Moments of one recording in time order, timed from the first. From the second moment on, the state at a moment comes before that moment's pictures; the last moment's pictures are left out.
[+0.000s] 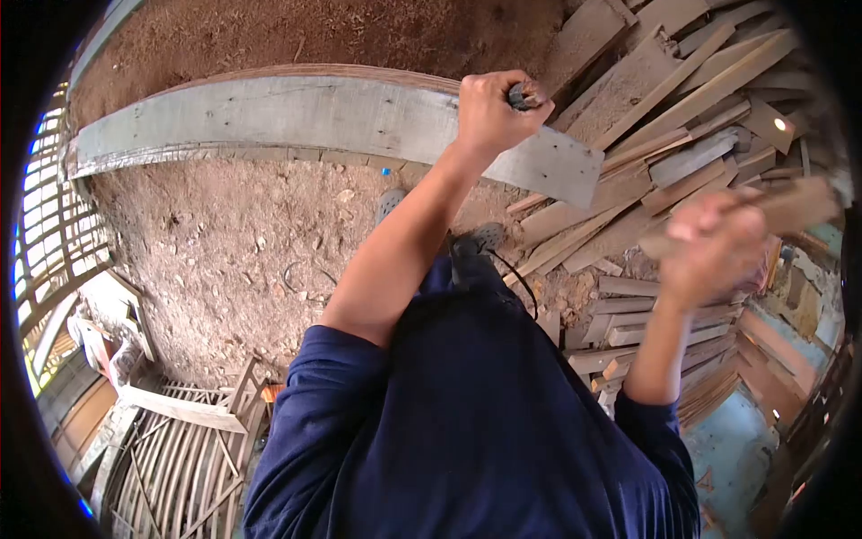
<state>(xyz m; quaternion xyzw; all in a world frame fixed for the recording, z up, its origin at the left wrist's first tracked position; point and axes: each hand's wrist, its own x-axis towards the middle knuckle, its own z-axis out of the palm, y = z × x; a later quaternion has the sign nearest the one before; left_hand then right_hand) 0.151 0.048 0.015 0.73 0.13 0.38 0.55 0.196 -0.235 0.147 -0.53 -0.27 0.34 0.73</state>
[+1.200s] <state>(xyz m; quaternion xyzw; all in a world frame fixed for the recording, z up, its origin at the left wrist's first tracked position) 0.157 0.038 0.009 0.93 -0.14 -0.05 0.35 0.106 -0.214 0.122 -0.80 0.15 0.00 0.58</state>
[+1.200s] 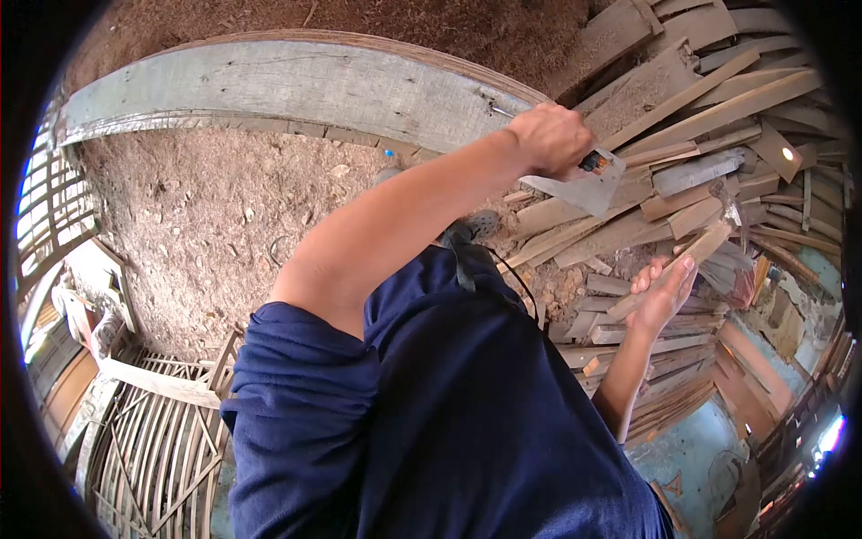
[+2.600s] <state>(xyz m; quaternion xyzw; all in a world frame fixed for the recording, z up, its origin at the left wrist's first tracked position) 0.099 0.075 0.032 0.73 0.03 0.38 0.56 0.071 -0.264 0.111 -0.77 0.24 -0.02 0.59</state>
